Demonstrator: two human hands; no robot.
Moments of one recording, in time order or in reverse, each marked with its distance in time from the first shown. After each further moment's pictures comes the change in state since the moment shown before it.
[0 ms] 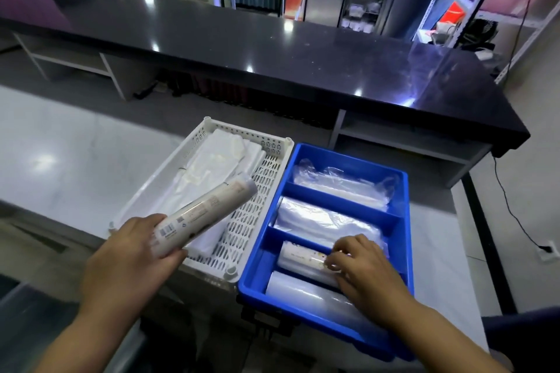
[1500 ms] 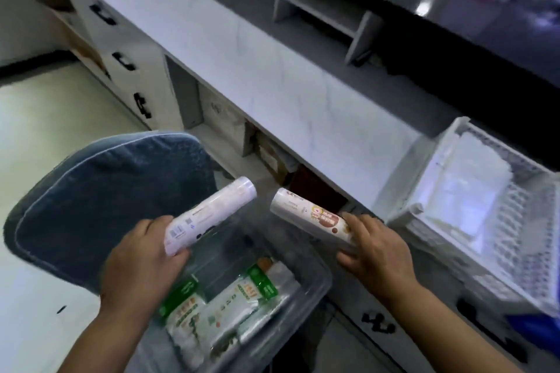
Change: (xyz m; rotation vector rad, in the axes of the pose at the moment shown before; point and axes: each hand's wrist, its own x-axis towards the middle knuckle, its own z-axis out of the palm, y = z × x) left_hand -0.064 -0.464 -0.140 0.074 -0.033 -0.462; right_hand 0.205 -0.423 0.141 -0.178 -0.020 -0.195
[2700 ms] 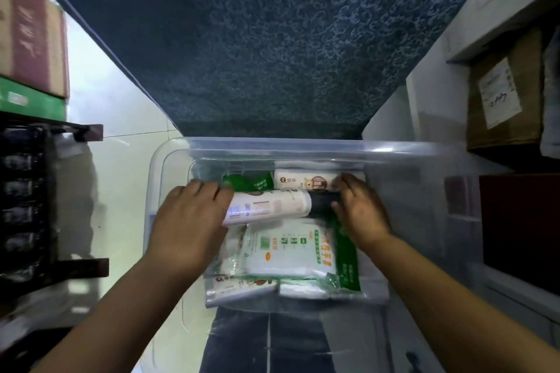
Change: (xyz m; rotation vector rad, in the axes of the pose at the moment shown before) left_hand -0.029 -0.133 0.213 0.343 -0.464 -0.335; right_hand 0.124 -0.120 0.401 0.298 -0.659 -0.464
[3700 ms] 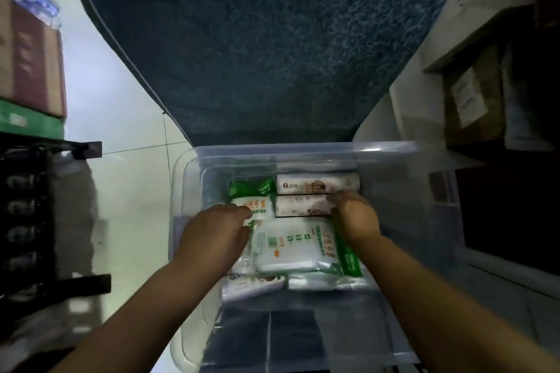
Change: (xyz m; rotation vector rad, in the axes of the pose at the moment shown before) left_hand -0.016 -0.001 0.007 -0.297 -0.004 0.008; right_hand -0.027 -0.043 -0.022 0.055 -0.049 0.197
